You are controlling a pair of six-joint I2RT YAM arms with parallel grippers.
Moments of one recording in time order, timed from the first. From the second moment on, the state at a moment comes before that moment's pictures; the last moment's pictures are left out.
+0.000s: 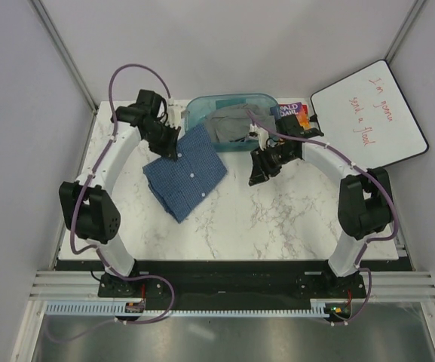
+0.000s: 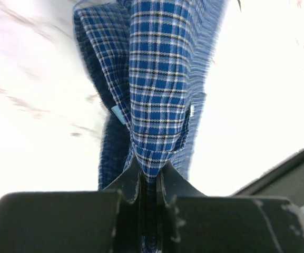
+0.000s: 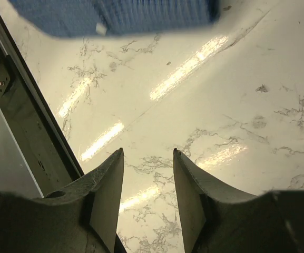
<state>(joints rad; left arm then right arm) -0.23 1.74 1.62 -1.04 0.35 0.21 0.32 1.79 1.37 -0.74 -0.74 -0.25</state>
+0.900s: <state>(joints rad) -0.87 1.92 1.58 -0.88 0.21 -0.02 0.20 1.71 1.05 -0.74 -0.86 -0.09</state>
